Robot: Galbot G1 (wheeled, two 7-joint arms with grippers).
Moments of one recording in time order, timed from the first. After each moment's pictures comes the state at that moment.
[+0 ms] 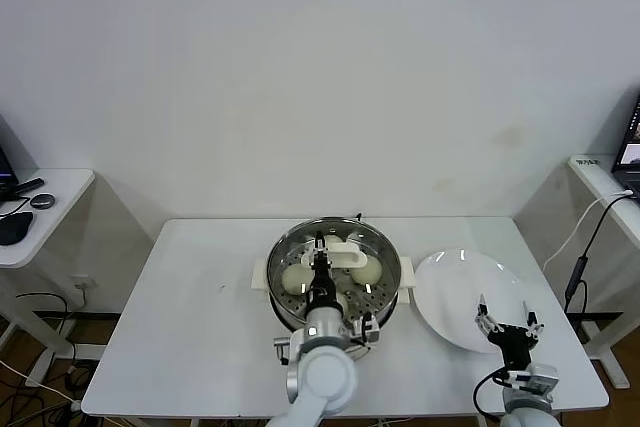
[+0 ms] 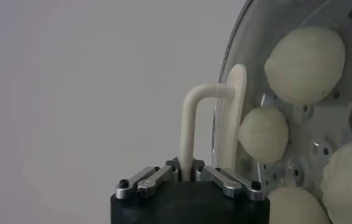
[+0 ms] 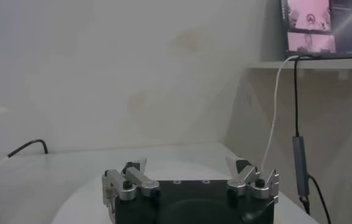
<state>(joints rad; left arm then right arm) 1.07 -1.60 0.08 -1.77 1.68 0.64 0.25 -1.43 1.48 0.81 1.78 0.17 0.01 -0.02</state>
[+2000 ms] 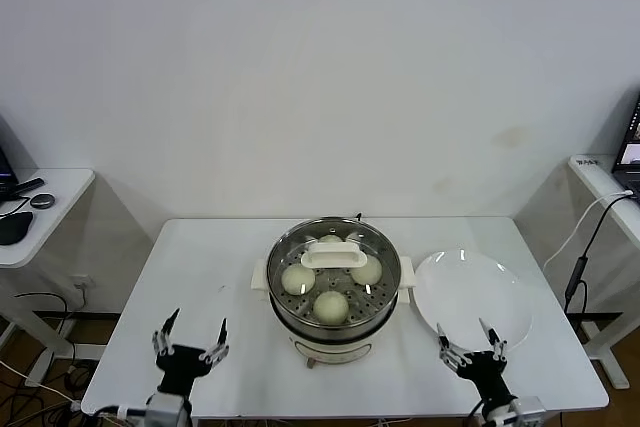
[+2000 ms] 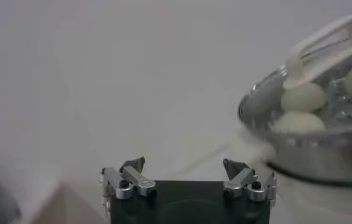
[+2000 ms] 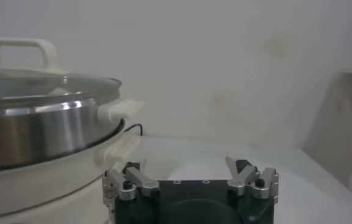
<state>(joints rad) 1.71 -1.48 -0.59 -2.18 0.23 0.21 0.04 -1.68 1.38 0.69 2.00 0.18 -0.03 -0.13</state>
